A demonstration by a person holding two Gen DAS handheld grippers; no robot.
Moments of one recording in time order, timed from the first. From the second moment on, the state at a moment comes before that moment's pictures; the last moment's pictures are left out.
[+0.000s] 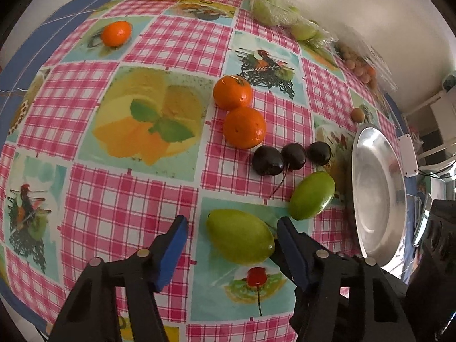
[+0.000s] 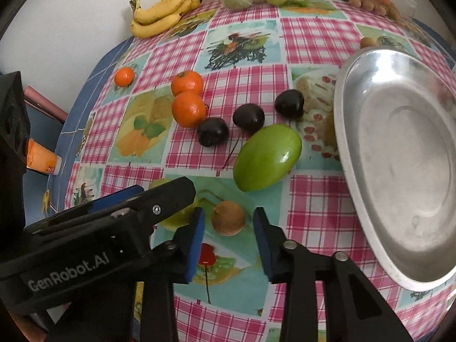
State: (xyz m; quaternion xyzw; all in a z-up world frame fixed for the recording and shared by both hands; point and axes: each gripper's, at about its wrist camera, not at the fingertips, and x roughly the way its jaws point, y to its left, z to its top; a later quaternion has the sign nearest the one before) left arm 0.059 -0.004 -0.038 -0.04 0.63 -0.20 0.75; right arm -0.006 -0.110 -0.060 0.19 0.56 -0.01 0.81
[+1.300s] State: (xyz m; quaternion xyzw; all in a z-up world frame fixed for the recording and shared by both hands) left arm 0.055 0.009 -0.015 -0.07 0.60 -0.20 0.77; right arm -0.031 -0.131 -0.026 0.22 0.52 -0.03 0.82
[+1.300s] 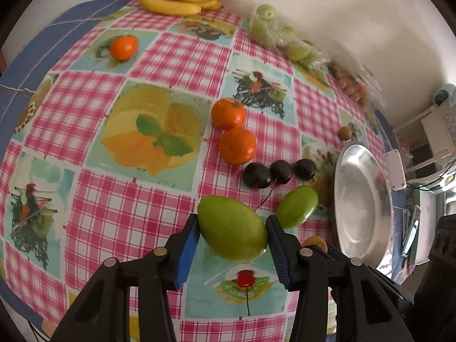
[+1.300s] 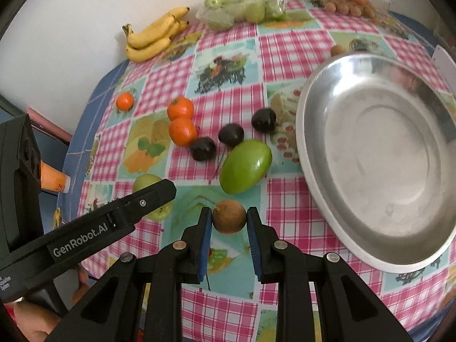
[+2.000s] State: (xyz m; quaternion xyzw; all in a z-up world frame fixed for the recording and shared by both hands) left arm 0.052 -0.062 0.015 0.00 0.59 -0.23 0.78; right arm -0.058 -0.218 0.002 0.26 0.46 -0.17 0.83
